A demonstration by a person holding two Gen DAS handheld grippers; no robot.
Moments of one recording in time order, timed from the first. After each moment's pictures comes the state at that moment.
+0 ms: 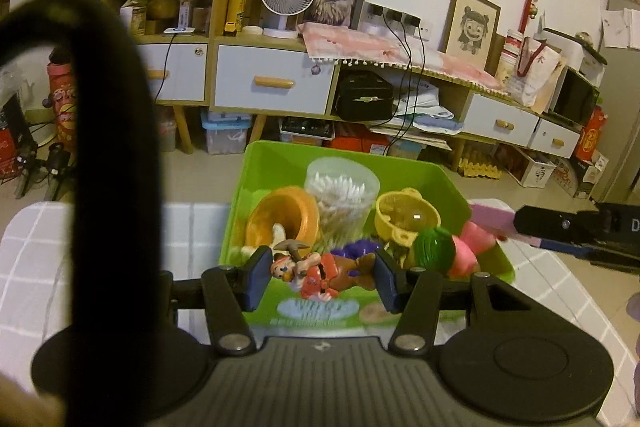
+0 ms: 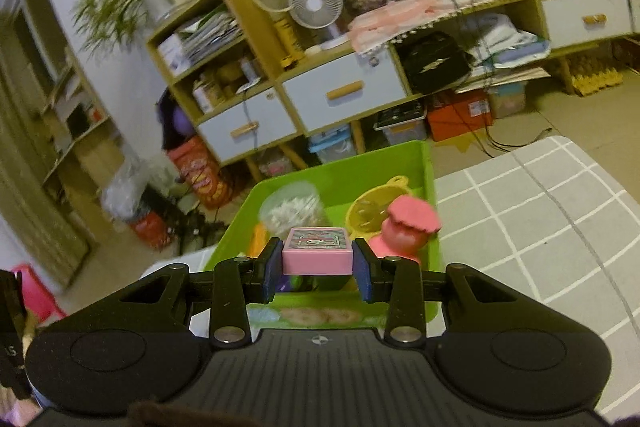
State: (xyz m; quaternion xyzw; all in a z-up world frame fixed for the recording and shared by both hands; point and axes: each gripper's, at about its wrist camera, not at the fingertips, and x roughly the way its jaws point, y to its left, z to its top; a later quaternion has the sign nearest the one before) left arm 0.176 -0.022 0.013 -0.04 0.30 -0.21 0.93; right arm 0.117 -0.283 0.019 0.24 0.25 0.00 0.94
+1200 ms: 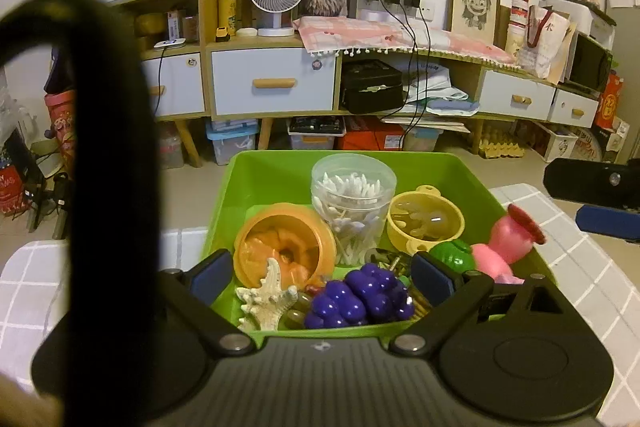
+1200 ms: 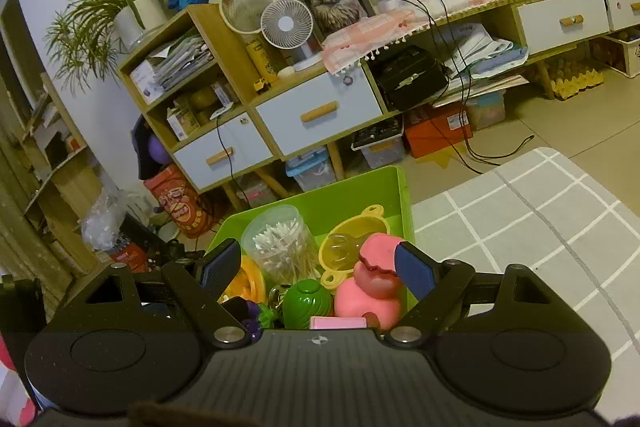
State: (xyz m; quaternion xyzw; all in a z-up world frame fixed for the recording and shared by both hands) left arm 0.199 -0.061 0.004 0.03 0.30 -0.20 0.93; right arm 0.129 -0.293 0.016 0.25 0.23 -0.02 0.94
